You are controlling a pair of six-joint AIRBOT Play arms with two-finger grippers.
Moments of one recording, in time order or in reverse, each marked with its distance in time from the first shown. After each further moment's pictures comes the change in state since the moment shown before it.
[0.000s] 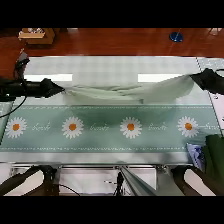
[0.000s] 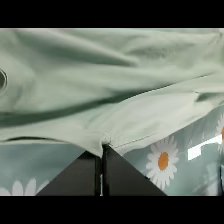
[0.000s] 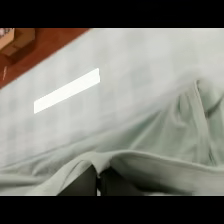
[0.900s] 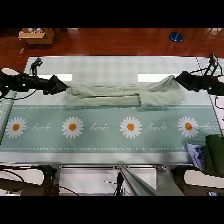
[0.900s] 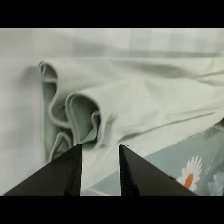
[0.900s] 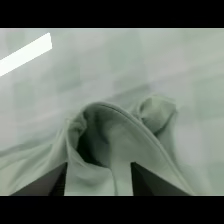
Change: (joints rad) left arm 0.058 -0.442 0.265 0.032 -0.053 0.021; right arm 0.062 -0.396 0.188 -0.227 -0.092 0.056
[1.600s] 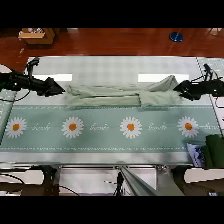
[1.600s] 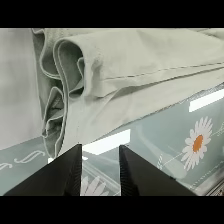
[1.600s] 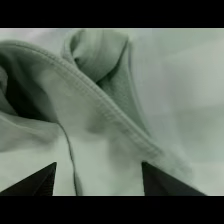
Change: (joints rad) left arm 0.000 0.061 0.010 0.091 -0.127 0.000; right arm -0.051 -0.180 0.092 -0.049 0.261 0.008
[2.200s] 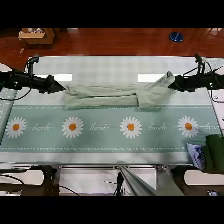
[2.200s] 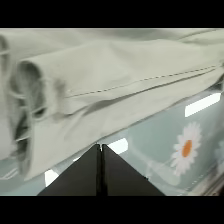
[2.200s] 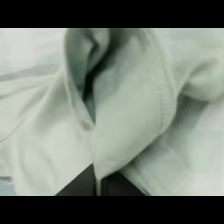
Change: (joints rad) left arm -0.029 0.014 0.003 -0.069 0.019 0.032; right arm 0.112 0.117 0.031 0.012 0.066 -0.040
